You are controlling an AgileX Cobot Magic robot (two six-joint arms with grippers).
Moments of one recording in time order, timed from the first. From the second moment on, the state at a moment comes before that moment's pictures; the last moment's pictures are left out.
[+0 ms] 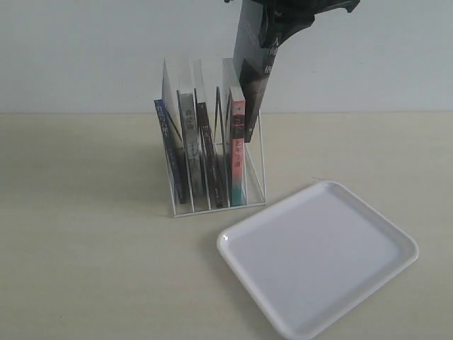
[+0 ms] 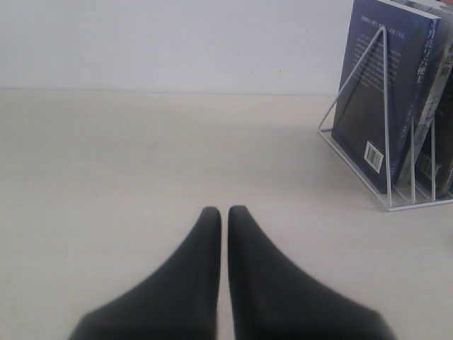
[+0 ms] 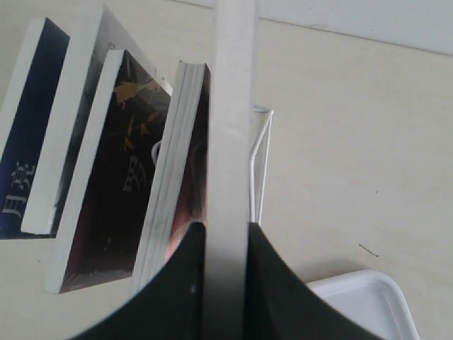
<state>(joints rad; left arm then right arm) -0.03 0.00 0.00 -0.05 0.30 0.00 0.45 2.06 -2.25 0.09 1.25 0.16</state>
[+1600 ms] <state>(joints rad) -0.03 0.00 0.00 -0.05 0.30 0.00 0.47 2.16 -2.18 0.08 1.23 0.16</state>
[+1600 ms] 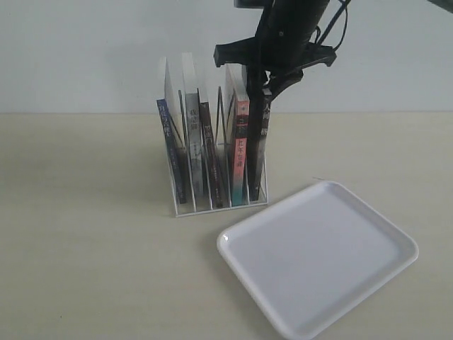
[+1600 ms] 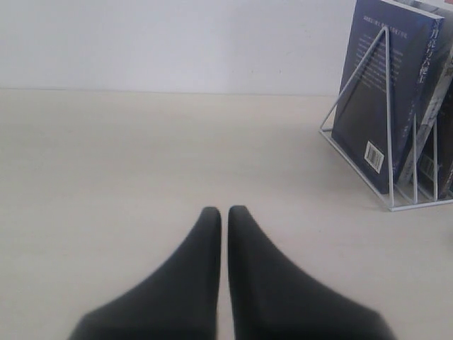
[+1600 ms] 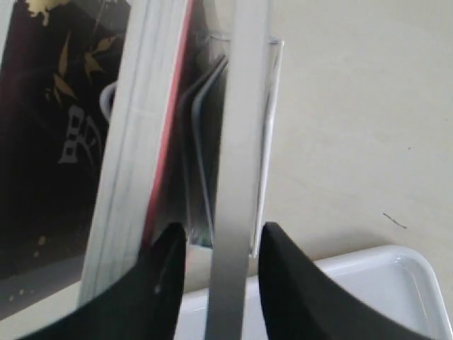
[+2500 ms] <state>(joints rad) -0.03 0.00 0.00 -0.05 0.30 0.00 0.57 2.06 -2.18 0.03 1.23 0.24</state>
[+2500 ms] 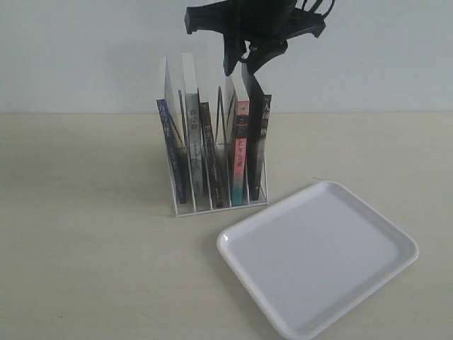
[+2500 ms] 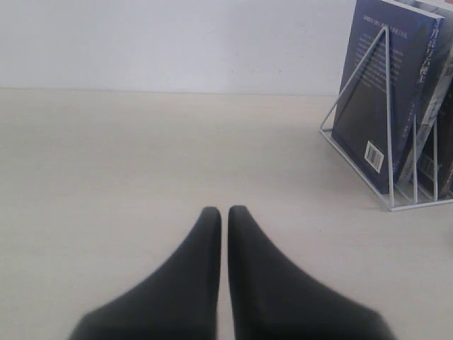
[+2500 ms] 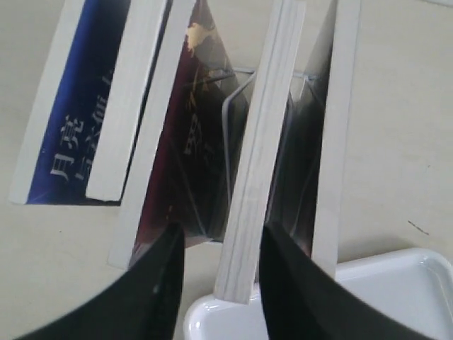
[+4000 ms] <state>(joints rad) -0.03 0.00 0.00 -0.05 0.30 0.00 0.57 2.14 -2.17 -0.01 1.24 0.29</state>
